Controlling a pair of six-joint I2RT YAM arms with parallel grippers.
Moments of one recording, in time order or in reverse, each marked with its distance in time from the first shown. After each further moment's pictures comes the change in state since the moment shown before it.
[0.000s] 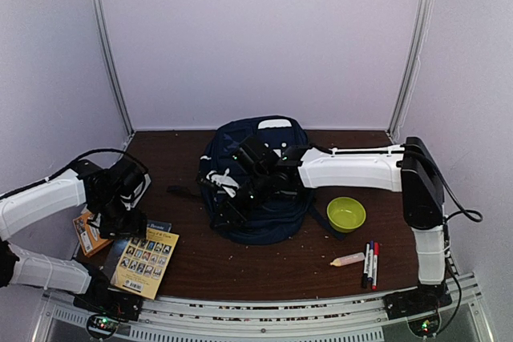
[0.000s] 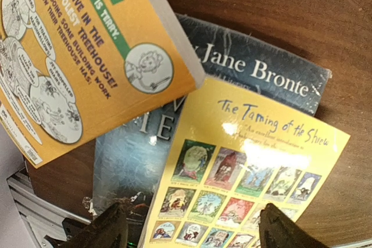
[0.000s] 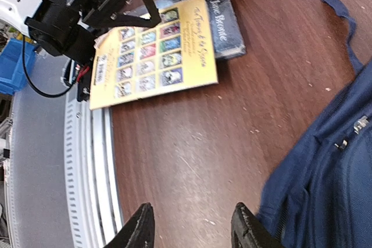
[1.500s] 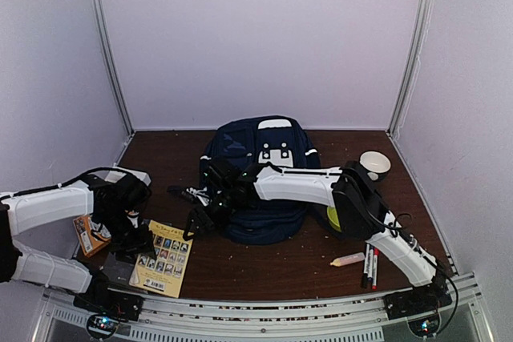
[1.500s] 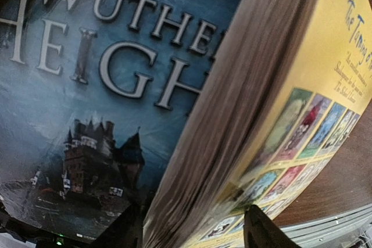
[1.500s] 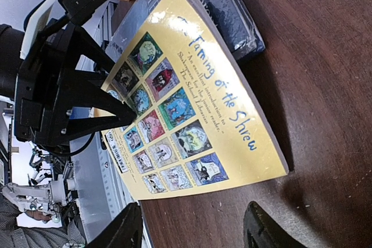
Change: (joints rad) left arm 0.021 0.047 -0.148 0.113 0.333 -0.101; right arm 0.007 0.486 0.508 -0.088 -0.251 0.373
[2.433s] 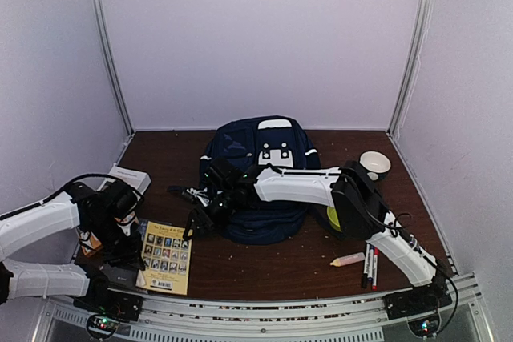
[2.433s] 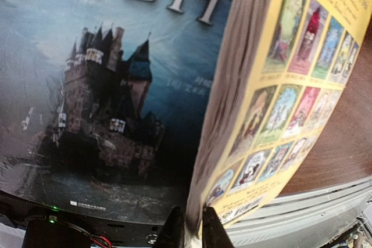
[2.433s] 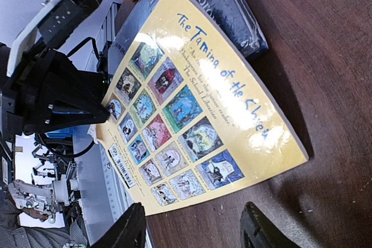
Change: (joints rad) left arm -0.016 -0.192 -0.052 -0.114 0.064 -0.006; right arm -0.006 0.000 -0.023 0.045 -0.019 0.020
